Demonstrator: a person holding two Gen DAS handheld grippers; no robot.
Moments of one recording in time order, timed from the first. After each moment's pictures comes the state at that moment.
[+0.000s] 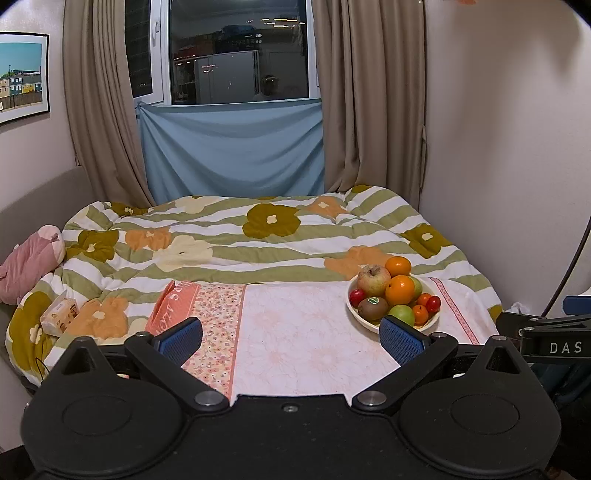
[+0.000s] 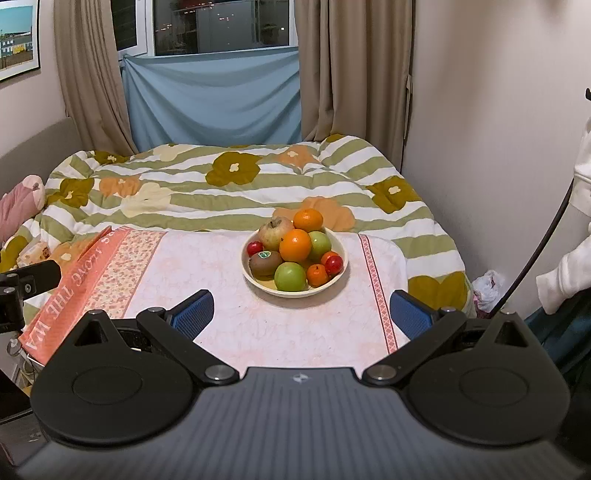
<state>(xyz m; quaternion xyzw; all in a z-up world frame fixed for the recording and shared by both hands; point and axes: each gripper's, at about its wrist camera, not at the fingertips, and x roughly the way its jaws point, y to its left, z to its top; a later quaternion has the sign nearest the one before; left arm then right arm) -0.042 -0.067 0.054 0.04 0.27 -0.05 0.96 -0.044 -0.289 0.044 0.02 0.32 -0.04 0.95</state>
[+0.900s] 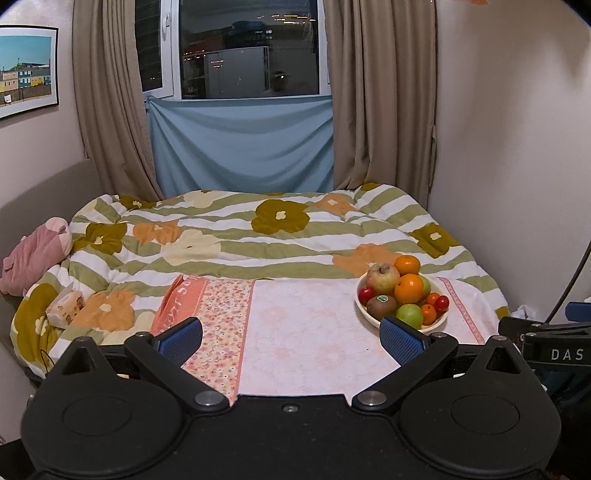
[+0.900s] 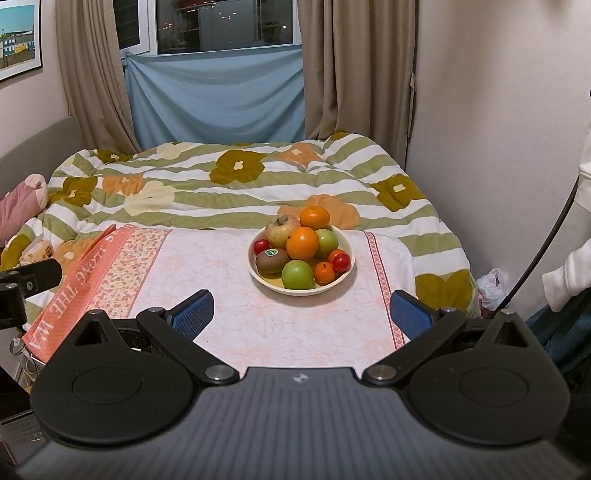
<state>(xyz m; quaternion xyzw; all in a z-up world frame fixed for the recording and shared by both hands) -0.041 -0.064 0.051 0.03 0.28 -0.03 0.96 -0.043 -0.284 0.041 0.02 0.32 -0.03 0.95</state>
